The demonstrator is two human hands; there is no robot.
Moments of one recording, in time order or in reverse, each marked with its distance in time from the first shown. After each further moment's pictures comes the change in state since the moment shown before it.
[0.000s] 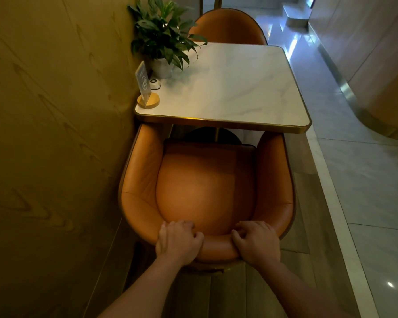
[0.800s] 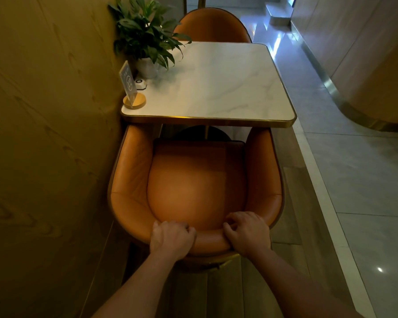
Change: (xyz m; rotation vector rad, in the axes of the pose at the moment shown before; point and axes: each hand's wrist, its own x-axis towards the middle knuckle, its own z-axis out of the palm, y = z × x) left_hand 0.003 0.005 -0.002 0.184 -0.073 0.048; right_hand 0.007 0.002 0.000 -0.028 -0.014 -0.023
